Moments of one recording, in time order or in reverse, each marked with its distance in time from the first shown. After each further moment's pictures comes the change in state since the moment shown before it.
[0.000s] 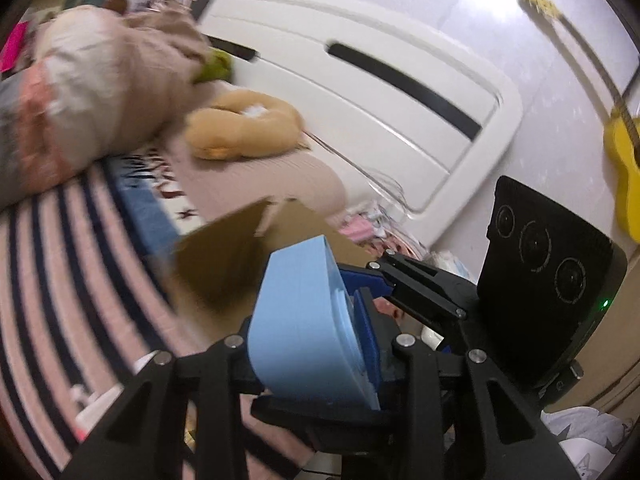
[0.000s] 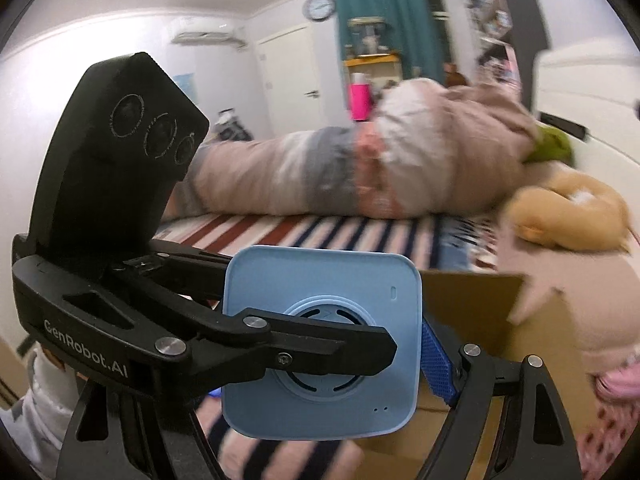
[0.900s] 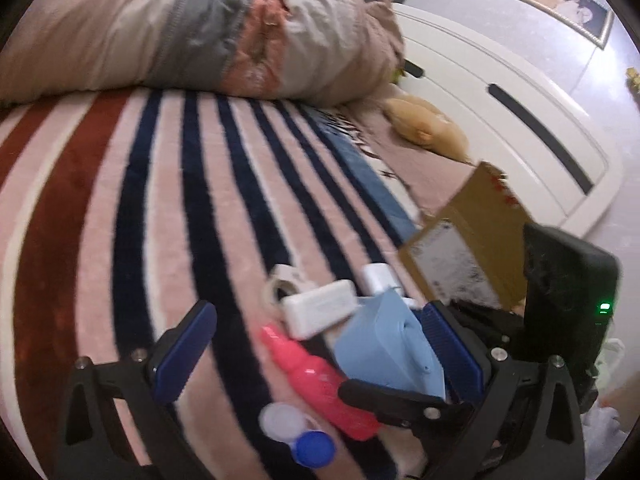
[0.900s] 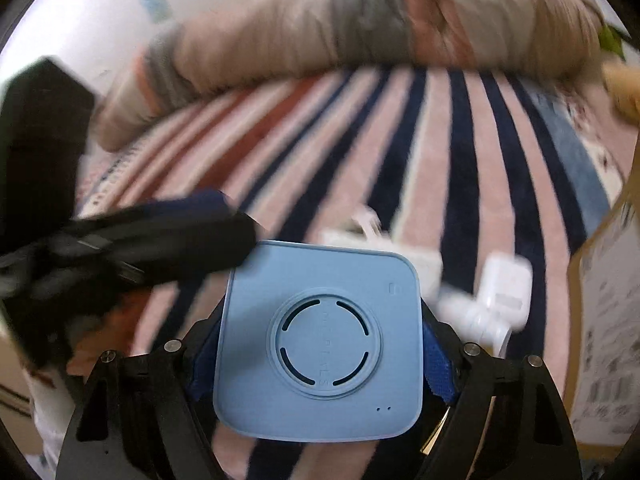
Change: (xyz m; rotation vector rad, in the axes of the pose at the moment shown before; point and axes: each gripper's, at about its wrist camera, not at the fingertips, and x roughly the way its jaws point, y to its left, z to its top) left arm -0.086 0.205 -0.164 -0.339 -0.127 0.257; right arm 0.196 0.112 -0.071 0.035 0.377 0.063
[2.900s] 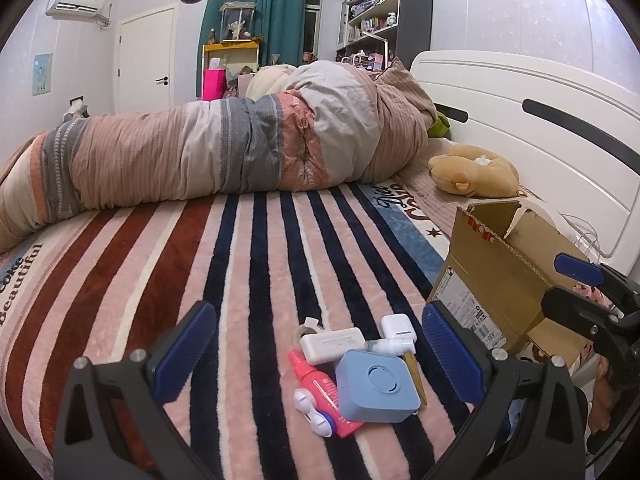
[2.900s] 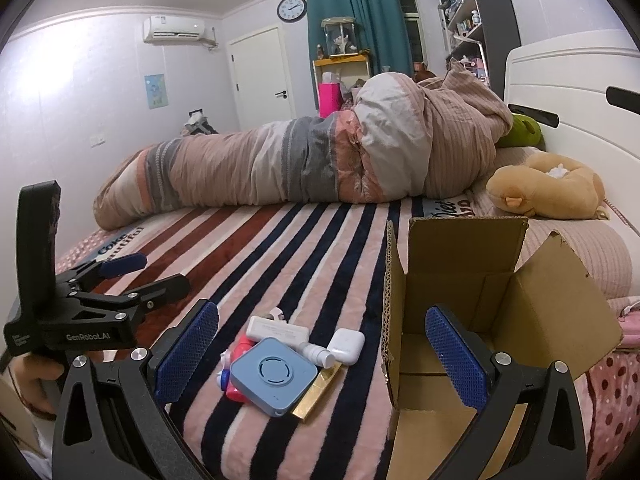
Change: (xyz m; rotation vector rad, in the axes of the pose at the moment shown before) left arm -0.064 -0.126 -0.028 0.150 -0.300 0.501; right arm -0.190 -0.045 -0.032 -0.010 -0.383 -0.179
